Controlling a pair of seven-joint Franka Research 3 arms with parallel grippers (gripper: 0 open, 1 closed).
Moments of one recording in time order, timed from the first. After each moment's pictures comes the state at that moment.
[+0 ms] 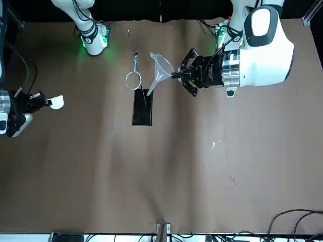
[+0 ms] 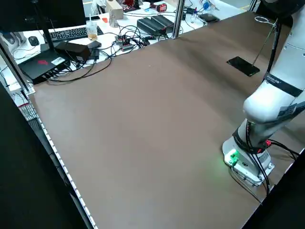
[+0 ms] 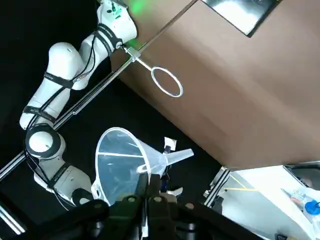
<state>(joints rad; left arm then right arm) -0.28 0.18 -0.15 -1.60 -1.14 1.86 -2.23 -0.01 0.29 -0.21 -1.51 0.28 1.33 -0.66</state>
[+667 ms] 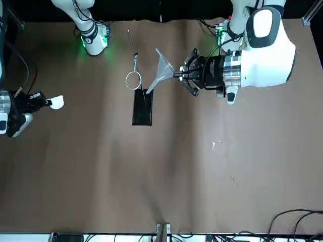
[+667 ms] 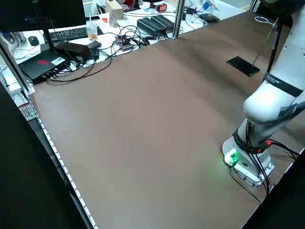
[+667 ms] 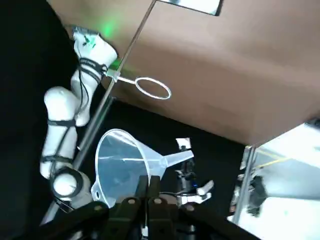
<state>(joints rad) -0.28 0.18 -0.15 -1.60 -1.13 1.82 -1.81 -0.01 0.29 -0.21 -1.51 0.28 1.33 -0.66</state>
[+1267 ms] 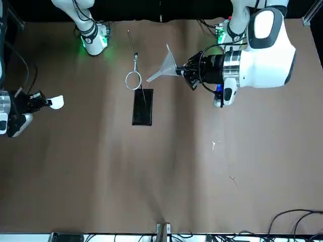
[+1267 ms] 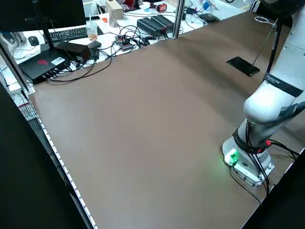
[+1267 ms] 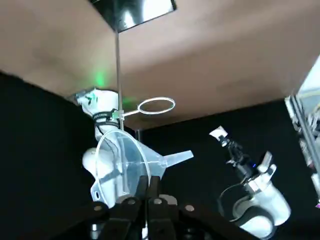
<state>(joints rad) -0.26 0.18 -0.15 -1.59 -1.08 1.73 -1.26 -0.01 0.29 -0.21 -1.51 0.28 1.33 -0.66</state>
